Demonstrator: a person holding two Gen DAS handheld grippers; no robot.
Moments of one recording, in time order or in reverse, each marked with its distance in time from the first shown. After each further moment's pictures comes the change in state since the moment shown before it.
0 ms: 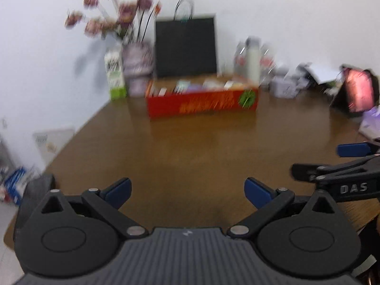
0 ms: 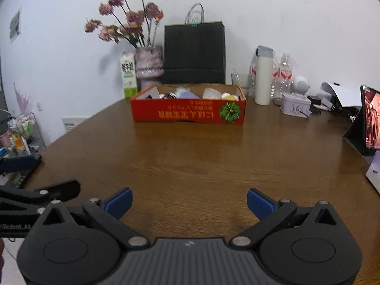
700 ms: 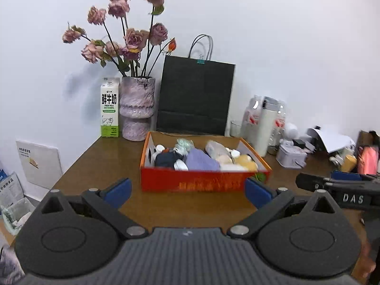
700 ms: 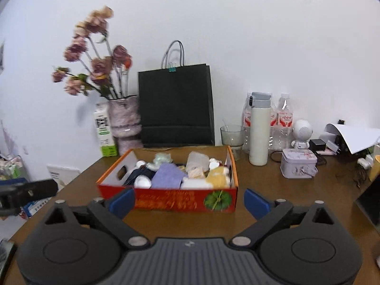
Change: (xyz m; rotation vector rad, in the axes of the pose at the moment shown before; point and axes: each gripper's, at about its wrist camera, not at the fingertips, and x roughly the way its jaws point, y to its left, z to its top) left arm 0.044 0.036 0.122 -0.152 -0.185 -0.086; right arm 0.054 -0.042 0.140 0.067 -0.186 -0.001
